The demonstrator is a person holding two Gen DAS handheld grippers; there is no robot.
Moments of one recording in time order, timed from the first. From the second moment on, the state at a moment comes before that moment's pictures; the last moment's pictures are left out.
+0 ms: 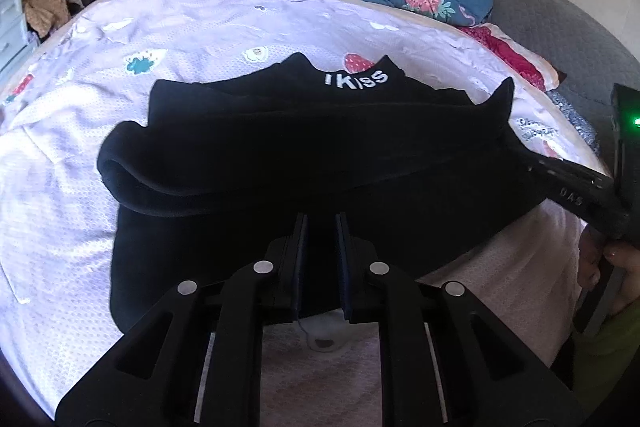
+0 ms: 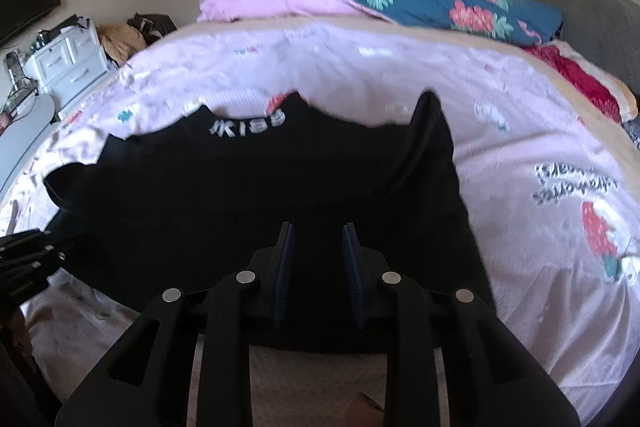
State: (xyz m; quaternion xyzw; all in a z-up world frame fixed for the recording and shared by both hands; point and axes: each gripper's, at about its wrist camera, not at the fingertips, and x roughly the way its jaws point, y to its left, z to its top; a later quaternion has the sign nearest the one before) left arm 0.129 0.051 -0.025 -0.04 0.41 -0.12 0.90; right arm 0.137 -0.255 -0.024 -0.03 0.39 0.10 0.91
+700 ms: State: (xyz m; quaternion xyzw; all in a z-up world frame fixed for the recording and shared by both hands) left arm 0.206 0.076 -0.025 -0.04 0.40 -0.05 0.91; right arm 0.226 -0.259 -0.041 -0.02 0.40 0.07 0.91
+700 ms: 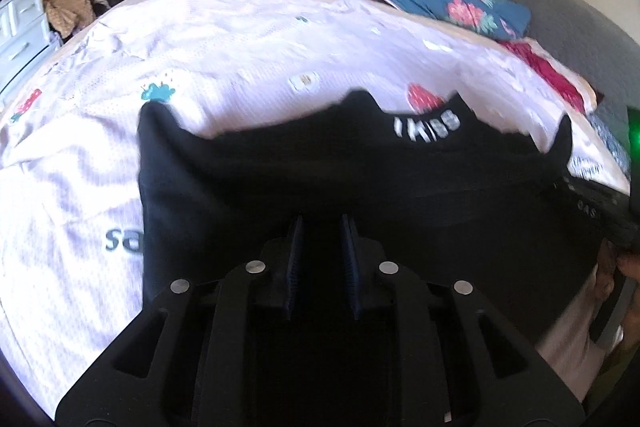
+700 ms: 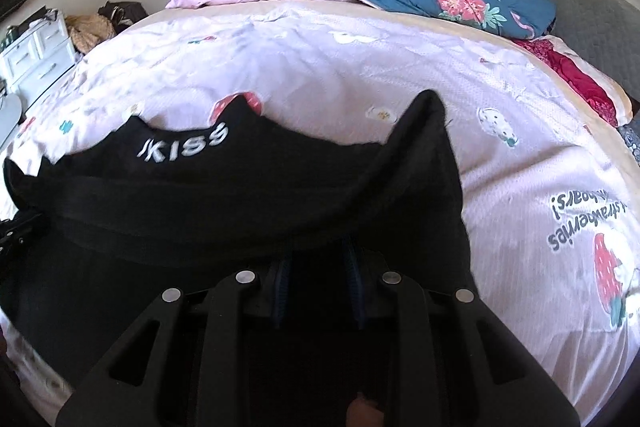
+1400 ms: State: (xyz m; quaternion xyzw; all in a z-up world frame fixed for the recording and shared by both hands) left arm 0.220 0.161 -0.021 -0.13 0.40 0.02 0.91; right arm 0.253 -0.309 -0.035 0.02 0.40 0.03 0.92
